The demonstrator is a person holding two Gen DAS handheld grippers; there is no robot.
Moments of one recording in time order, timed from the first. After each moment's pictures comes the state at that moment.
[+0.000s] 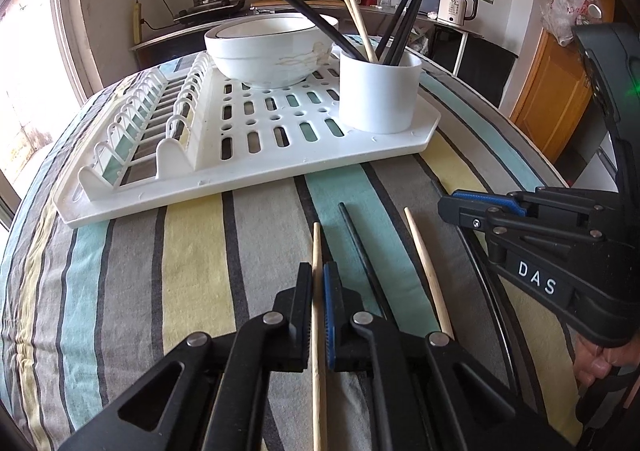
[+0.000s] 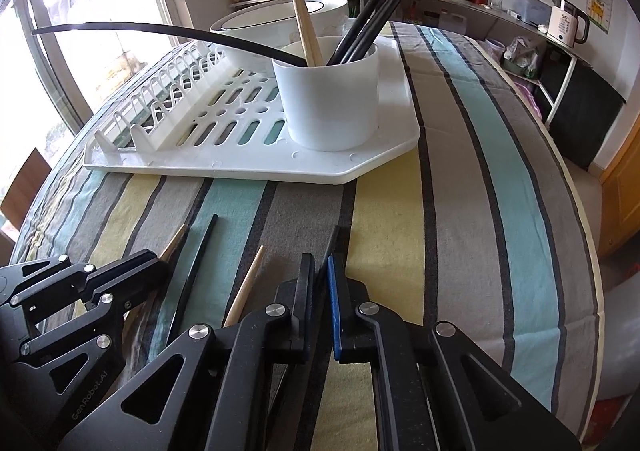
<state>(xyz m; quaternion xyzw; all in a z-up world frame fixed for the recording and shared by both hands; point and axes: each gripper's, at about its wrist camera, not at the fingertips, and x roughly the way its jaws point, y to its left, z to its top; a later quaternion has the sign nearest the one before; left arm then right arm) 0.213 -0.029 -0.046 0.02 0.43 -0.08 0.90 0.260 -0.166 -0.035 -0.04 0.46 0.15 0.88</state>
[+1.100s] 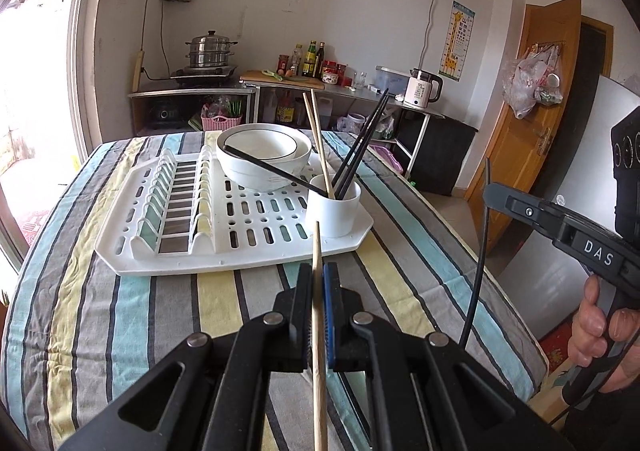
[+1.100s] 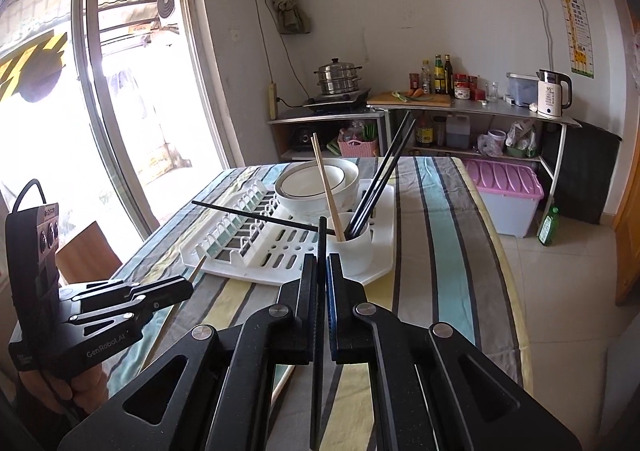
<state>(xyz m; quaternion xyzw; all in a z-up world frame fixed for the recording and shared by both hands) 0.152 -0.002 0.057 -0.05 0.32 -0.13 0.94 0.180 -0.205 0.090 0.02 0.28 0.20 0.94</state>
